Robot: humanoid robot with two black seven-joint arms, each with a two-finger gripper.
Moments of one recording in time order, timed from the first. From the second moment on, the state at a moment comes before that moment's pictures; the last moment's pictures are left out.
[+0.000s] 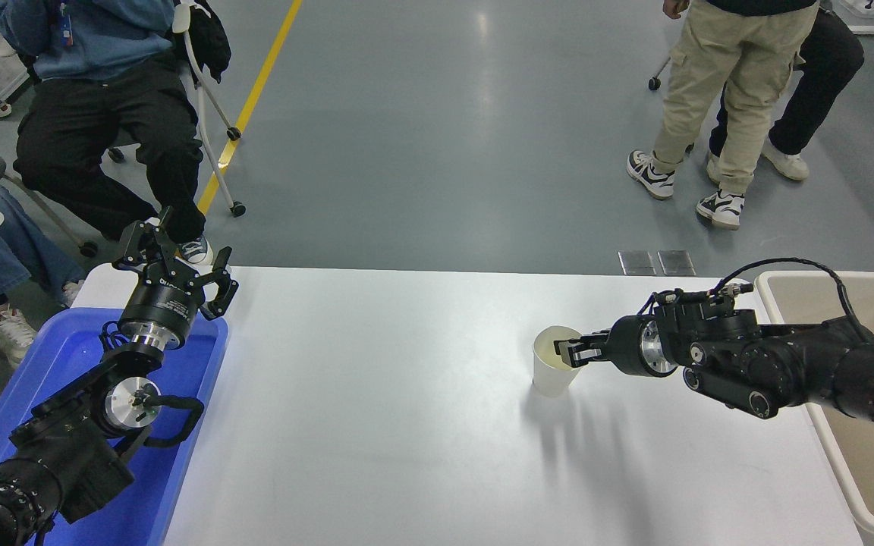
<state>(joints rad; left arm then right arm) -0.62 0.29 -0.80 -0.43 0.08 -0.50 -0.60 1.13 -0.27 -0.44 0.70 -1.13 0.02 0.31</state>
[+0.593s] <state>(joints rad) -0.62 0.29 -0.80 -0.43 0.08 -0.50 -0.60 1.27 -0.36 -0.45 0.81 -1.09 0.05 0.33</state>
